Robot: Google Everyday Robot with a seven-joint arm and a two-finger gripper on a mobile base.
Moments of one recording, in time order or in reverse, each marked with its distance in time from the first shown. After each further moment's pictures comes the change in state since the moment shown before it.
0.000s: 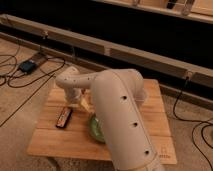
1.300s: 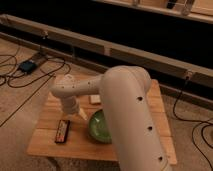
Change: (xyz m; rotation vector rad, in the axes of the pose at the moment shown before) arm -0.081 0.015 -0.008 0.000 -0.075 -0.115
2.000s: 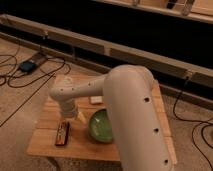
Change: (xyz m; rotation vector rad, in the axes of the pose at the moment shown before) arm -0.032 0.001 -0.006 0.015 -0.037 -0.068
